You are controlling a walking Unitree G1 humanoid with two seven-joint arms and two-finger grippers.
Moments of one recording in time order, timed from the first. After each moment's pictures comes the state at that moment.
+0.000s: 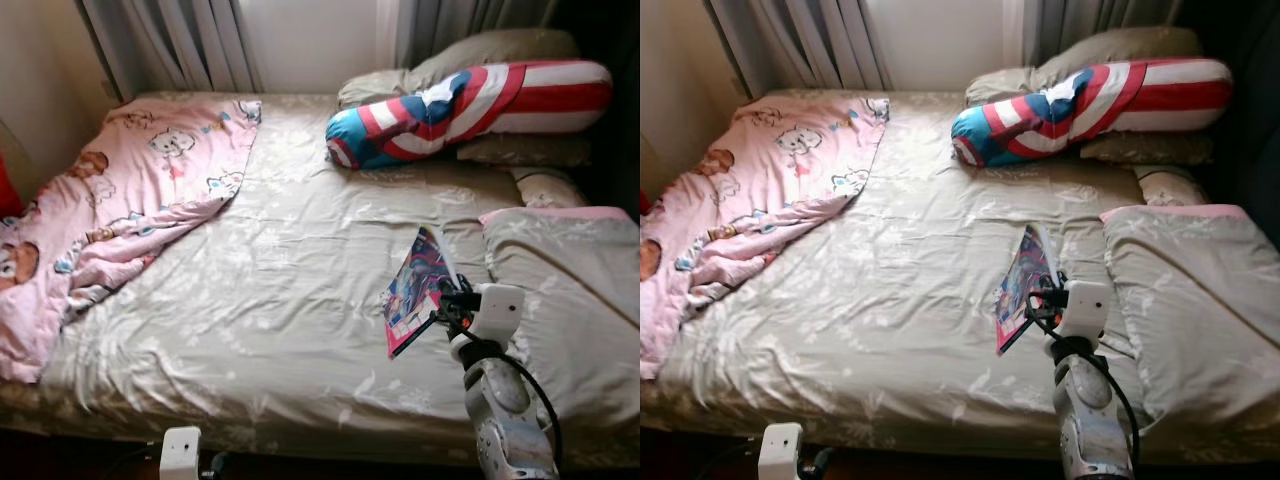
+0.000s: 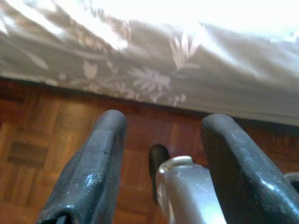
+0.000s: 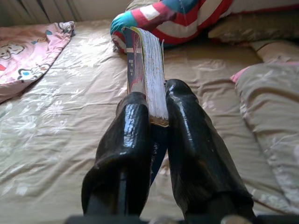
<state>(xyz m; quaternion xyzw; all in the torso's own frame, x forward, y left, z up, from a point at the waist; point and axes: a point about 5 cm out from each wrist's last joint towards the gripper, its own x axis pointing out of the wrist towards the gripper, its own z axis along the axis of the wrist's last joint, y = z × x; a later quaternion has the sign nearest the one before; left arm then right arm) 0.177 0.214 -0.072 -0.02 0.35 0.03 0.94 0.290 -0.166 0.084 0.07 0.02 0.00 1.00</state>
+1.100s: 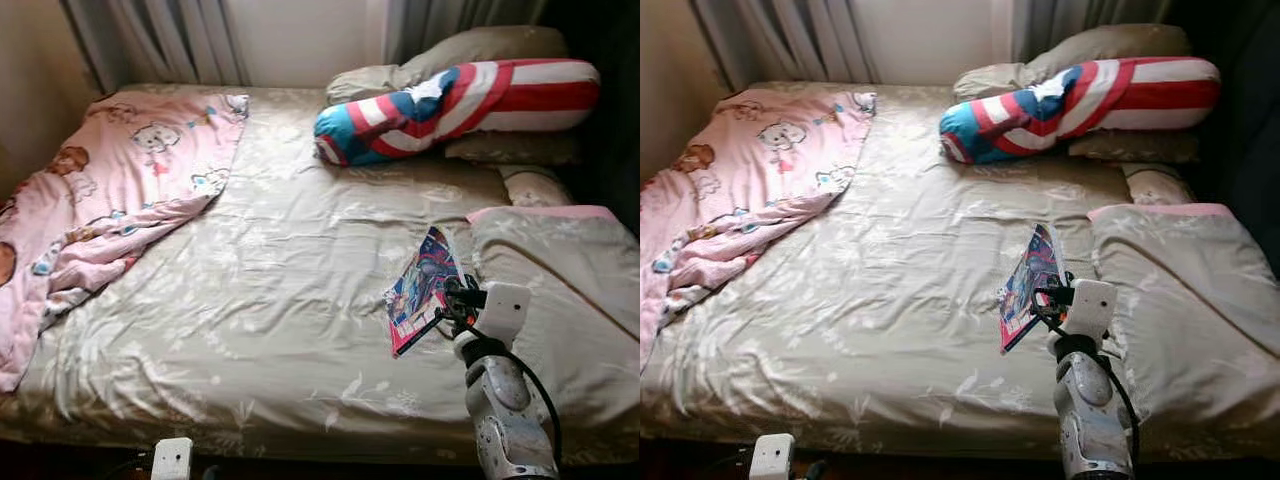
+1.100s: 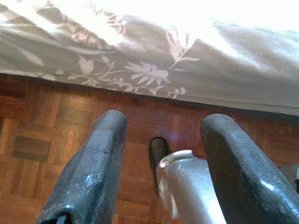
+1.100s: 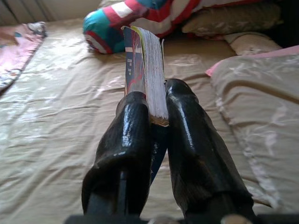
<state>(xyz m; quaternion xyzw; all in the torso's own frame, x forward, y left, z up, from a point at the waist) 0.170 0.221 -0.075 -0.02 0.37 0.04 0.93 0.291 -0.175 0.082 0.07 0.03 -0.04 1.00</state>
